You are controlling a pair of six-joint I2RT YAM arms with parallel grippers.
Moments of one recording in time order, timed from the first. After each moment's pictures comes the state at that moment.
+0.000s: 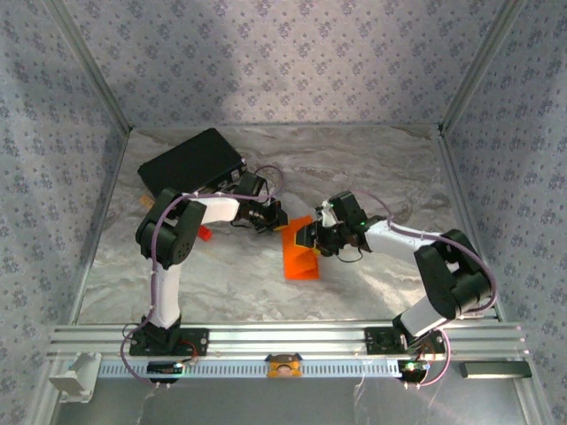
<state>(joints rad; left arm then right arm) -0.54 2.04 1.17 -0.13 0.64 -0.76 0.52 1.55 0.74 -0.13 -0.67 0.76</state>
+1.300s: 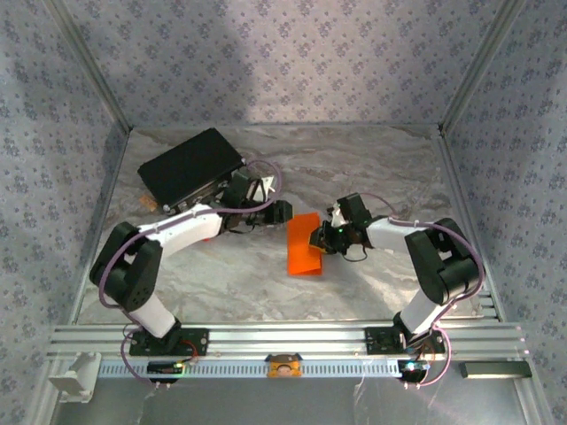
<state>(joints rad) -0.65 1.60 0.99 -0.14 0.38 -0.63 0.42 1.63 0.72 -0.09 -0.60 0.76</state>
